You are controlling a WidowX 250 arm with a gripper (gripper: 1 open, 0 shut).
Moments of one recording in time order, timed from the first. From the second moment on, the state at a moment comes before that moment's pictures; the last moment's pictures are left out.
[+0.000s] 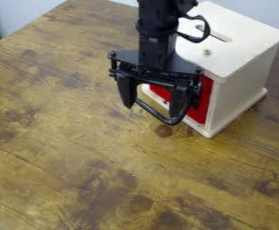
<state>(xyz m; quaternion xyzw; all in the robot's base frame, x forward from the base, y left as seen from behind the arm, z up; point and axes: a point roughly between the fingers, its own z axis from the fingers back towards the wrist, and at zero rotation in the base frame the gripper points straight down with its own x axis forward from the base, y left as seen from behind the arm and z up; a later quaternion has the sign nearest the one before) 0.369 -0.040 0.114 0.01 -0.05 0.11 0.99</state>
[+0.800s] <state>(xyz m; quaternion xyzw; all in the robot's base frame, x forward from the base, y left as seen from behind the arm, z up) 0.364 -0.031 0.102 0.01 -0.04 0.11 0.99</state>
